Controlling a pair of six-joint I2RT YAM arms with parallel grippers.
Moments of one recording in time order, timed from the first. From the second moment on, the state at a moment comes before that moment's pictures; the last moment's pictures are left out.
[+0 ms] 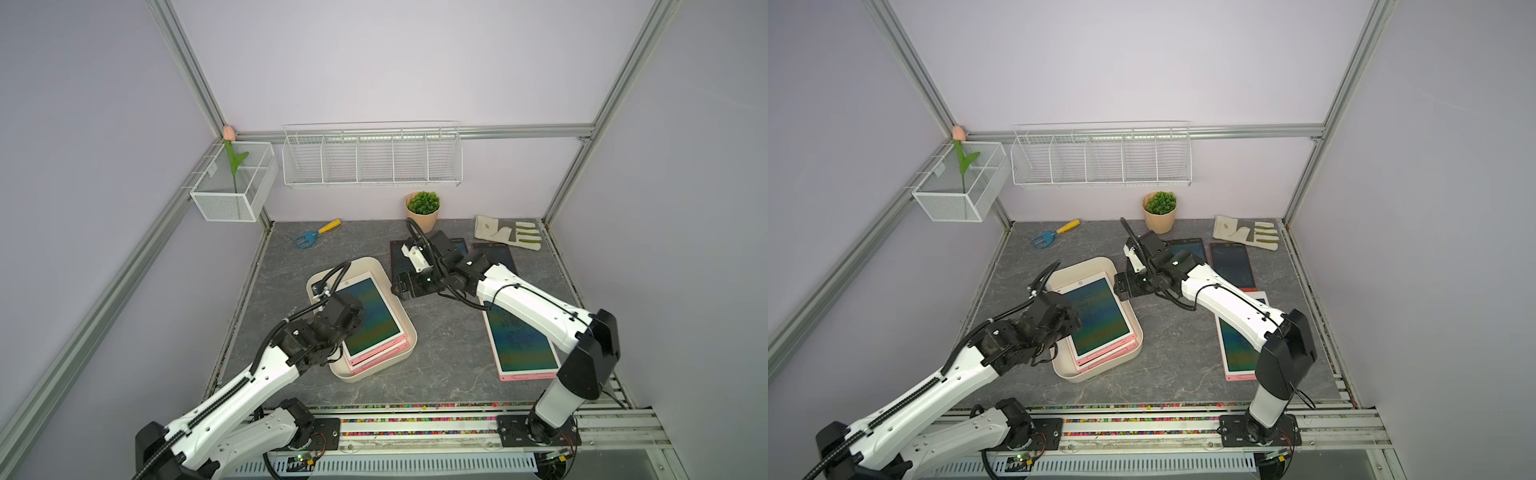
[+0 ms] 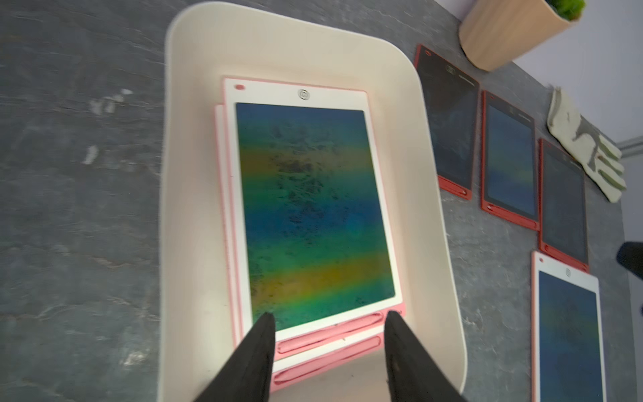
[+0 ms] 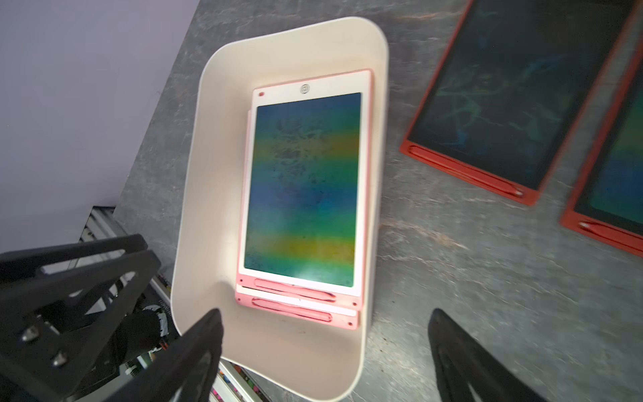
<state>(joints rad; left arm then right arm) -0.73 0.90 0.83 -0.82 -0.37 -1.00 0.82 1.74 1.62 -0.79 -0.16 0.41</state>
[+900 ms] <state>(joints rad) -0.33 0.96 0.70 -0.76 -0.14 -0.88 0.94 2.36 2.20 -0.99 -0.01 0.40</state>
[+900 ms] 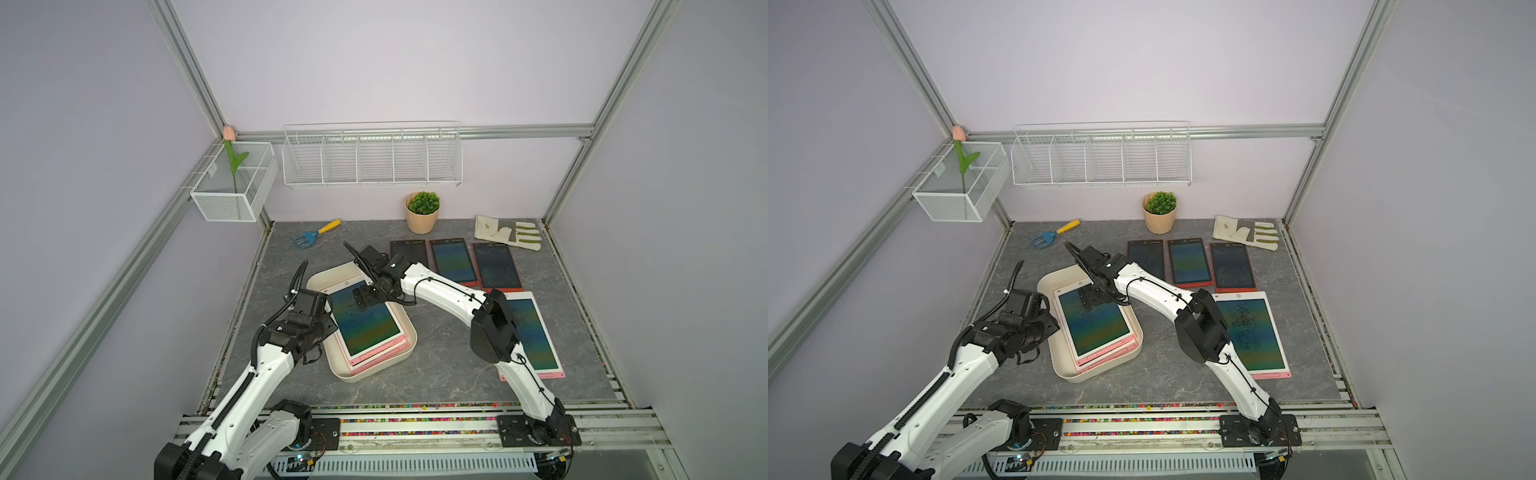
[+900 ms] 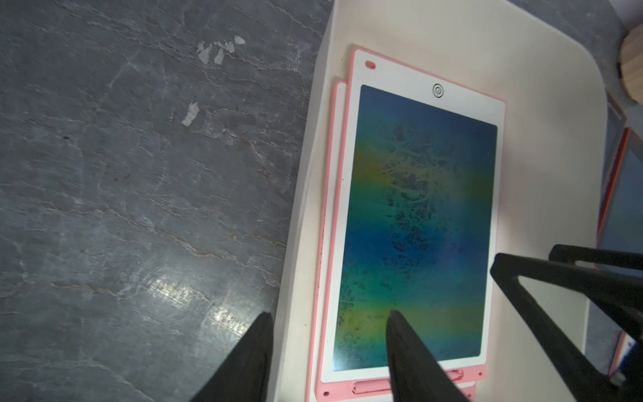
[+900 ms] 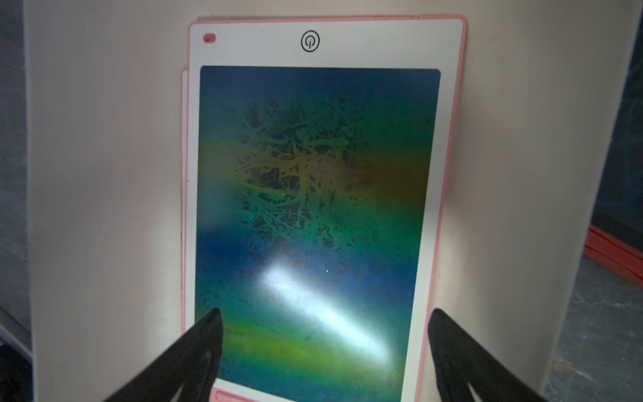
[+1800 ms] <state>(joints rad) -0.25 1.08 0.63 -0.65 -0.08 -0.82 0.94 2.44 2.24 -1.02 0.11 0.44</state>
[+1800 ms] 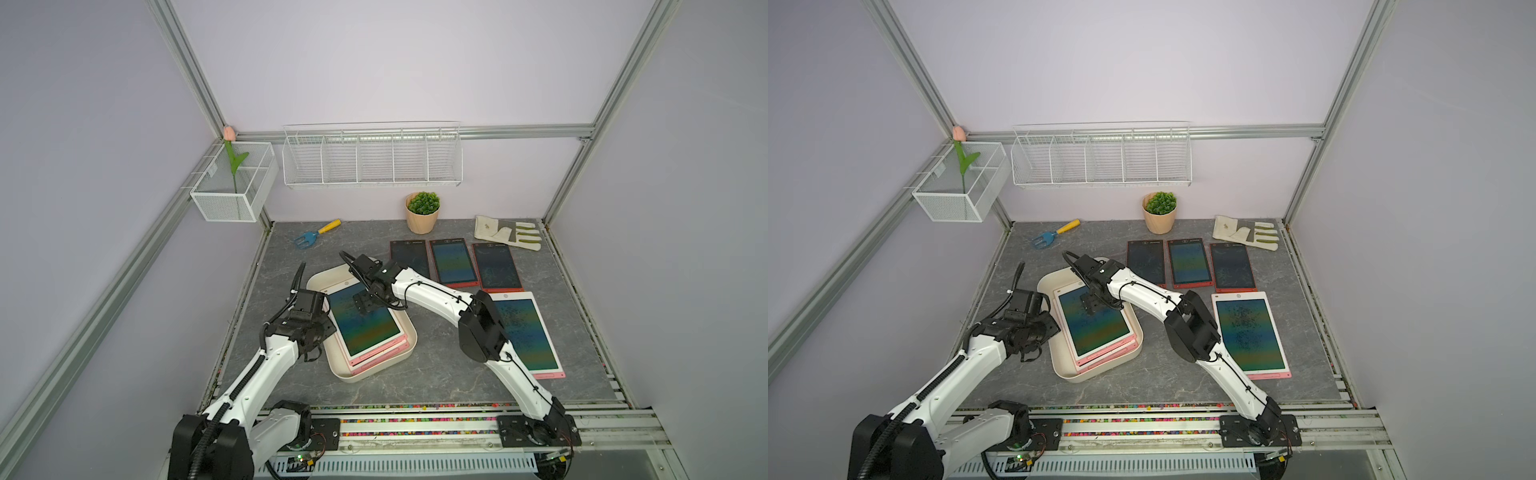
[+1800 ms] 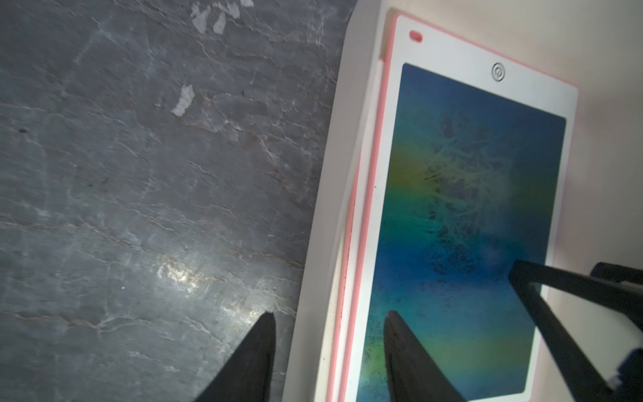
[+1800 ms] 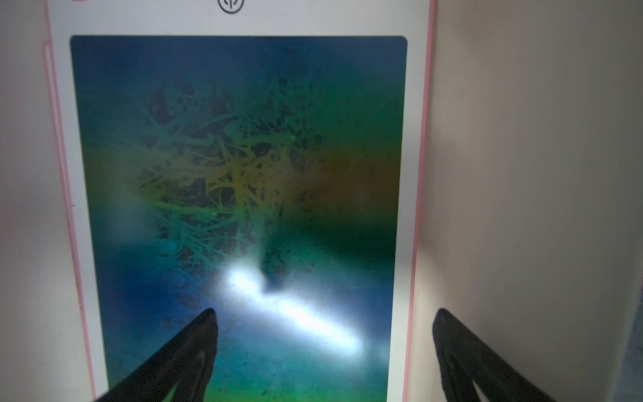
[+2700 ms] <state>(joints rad) -0.24 1.16 0.61 -0.57 -0.04 -0.81 0.93 2.52 2.26 -0.97 0.18 0.53</state>
